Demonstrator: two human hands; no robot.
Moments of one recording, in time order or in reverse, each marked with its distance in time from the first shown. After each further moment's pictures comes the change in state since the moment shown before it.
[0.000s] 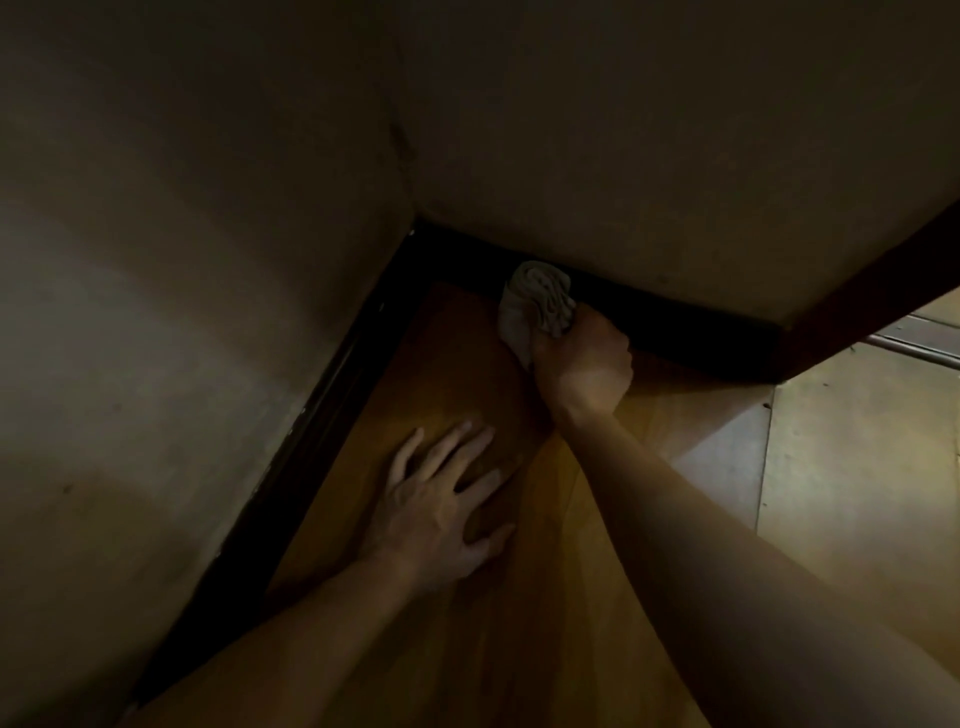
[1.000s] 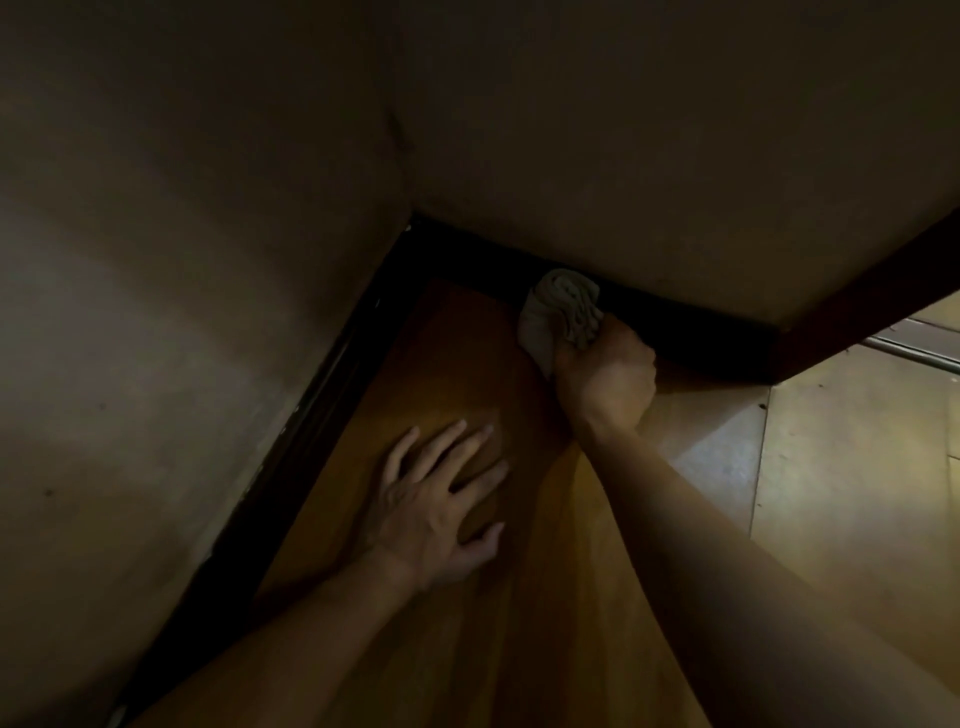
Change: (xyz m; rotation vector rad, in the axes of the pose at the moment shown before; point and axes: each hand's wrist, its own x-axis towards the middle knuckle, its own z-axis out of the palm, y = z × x) left_hand -0.001 -0.001 0.003 -0.028 0.087 0.019; right_hand -0.003 0.018 -0.018 -0.003 0.087 -0.011
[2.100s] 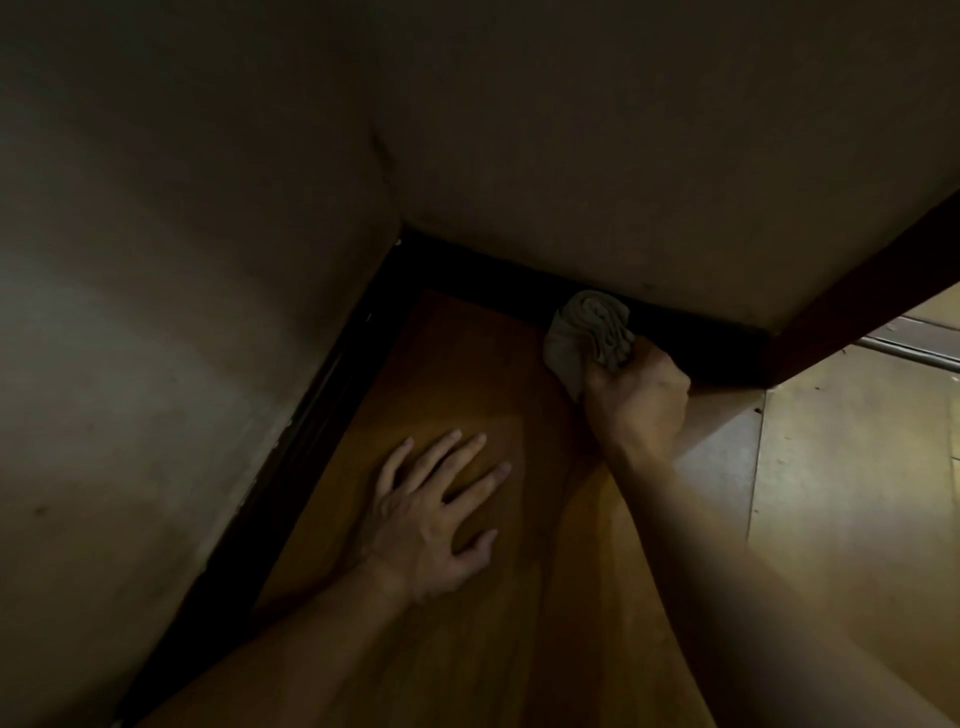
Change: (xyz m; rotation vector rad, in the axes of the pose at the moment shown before) left_hand 0.001 0.000 0.002 0.014 -0.012 0.003; right_hand 0.002 0.024 -0.029 0.090 -0.029 0.120
